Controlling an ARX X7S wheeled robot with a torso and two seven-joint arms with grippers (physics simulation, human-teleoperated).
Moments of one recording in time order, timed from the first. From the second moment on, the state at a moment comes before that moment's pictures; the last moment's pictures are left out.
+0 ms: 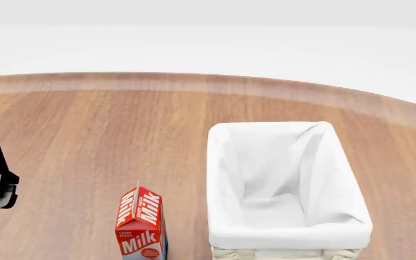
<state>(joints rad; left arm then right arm) -0.42 -0.03 0.10 1.04 0.38 -0.84 0.22 0.35 0.93 -0.51 -0.84 2.10 0.68 1.48</state>
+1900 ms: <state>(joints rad) -0.39 -0.05 0.09 1.03 0.34 -0.82 0.19 0.29 0.83 -0.74 -0.78 1.72 0.93 1.29</state>
